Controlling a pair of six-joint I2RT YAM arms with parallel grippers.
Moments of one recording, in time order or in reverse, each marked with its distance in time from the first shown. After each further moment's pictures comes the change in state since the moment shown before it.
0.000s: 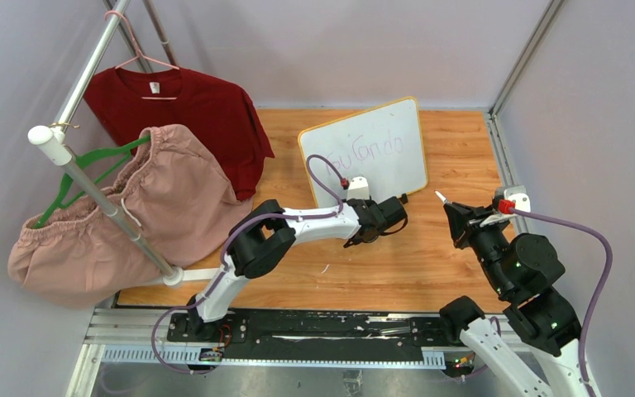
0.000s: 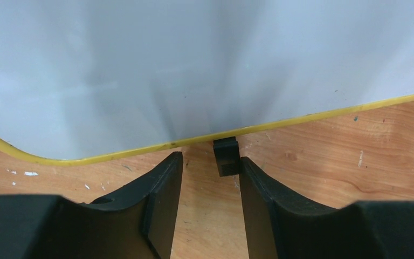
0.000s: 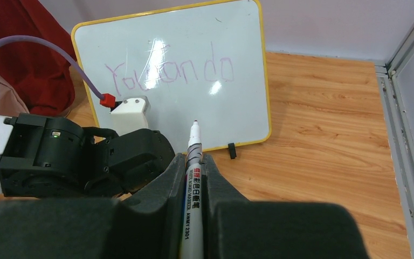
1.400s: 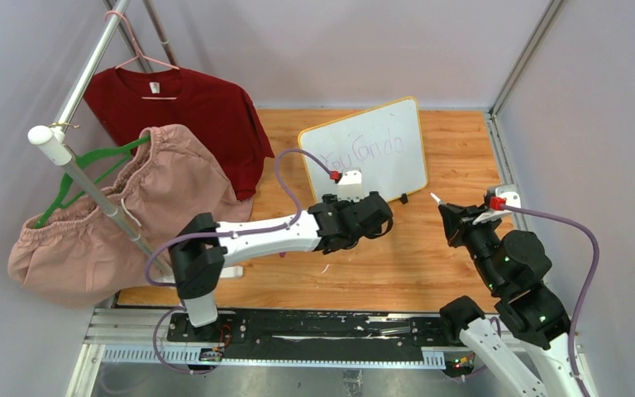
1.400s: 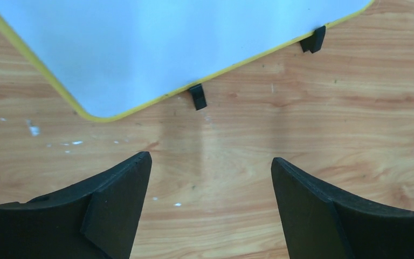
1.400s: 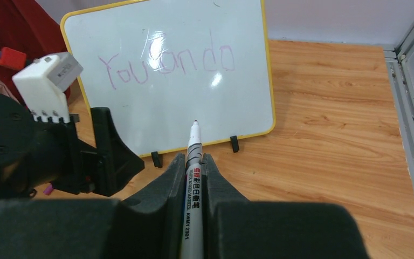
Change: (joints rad) left arm -0.074 -0.466 -0.306 0.174 0.062 0.241; right arm -0.024 0.000 -0.077 0.044 -0.021 0.030
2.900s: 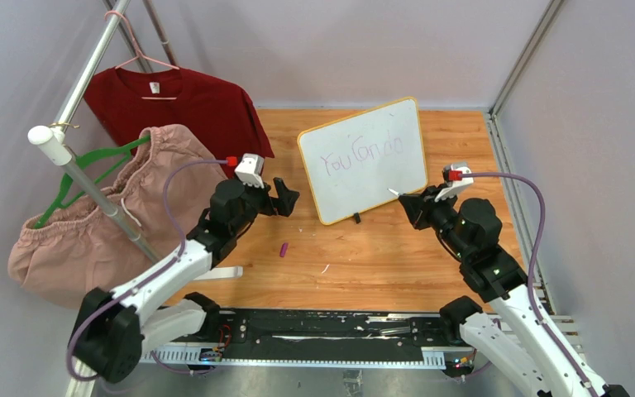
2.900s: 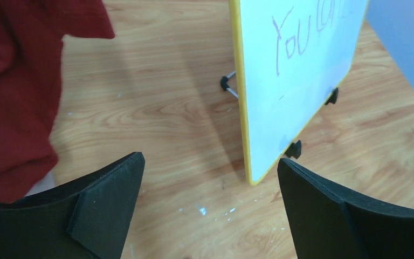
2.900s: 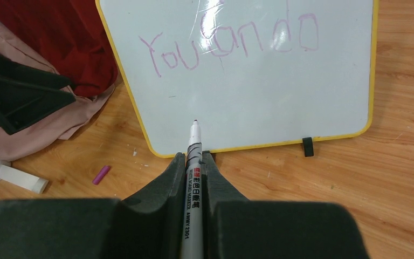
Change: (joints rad) left arm 0.708 -0.652 -0.813 0.810 0.787 0.613; right arm 0.000 0.266 -0.120 0.298 -0.204 0.151
